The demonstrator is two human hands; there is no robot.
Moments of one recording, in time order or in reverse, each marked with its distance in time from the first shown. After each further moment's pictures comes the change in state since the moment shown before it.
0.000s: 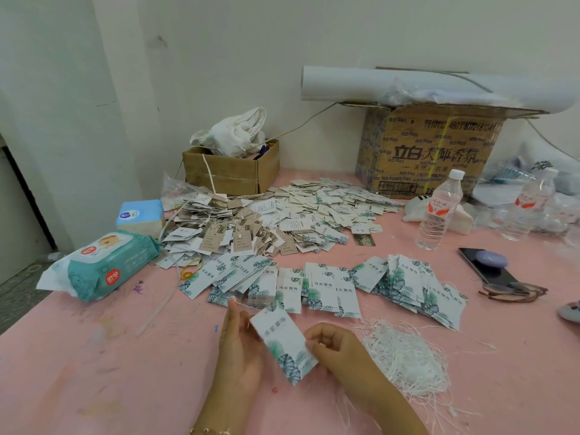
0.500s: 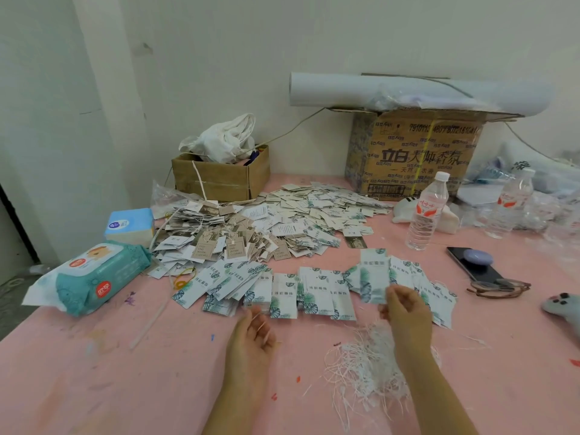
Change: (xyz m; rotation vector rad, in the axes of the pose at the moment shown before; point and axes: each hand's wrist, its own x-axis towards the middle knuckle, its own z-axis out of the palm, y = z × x) left_hand -0.005 -0.005 0.012 0.075 0.069 -0.056; right_hand 0.022 -0.013 -0.081 0.243 0.844 -0.120
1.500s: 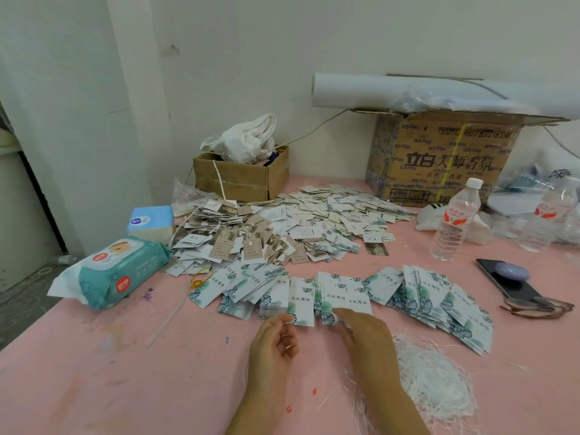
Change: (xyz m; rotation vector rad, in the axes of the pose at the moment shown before) left_hand -0.004 -0.006 0.005 0.174 -0.071 0.066; right_hand -0.030 0.043 0.049 -0.992 -0.362 -0.866
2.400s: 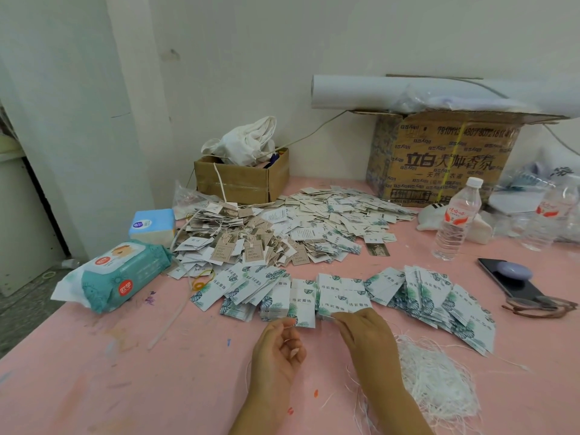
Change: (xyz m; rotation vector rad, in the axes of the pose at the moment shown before) left_hand -0.005 0.002 0.003 -0.072 0.013 -0.085; right_hand 0.001 -0.005 -0.003 -0.046 0.226 -0.186
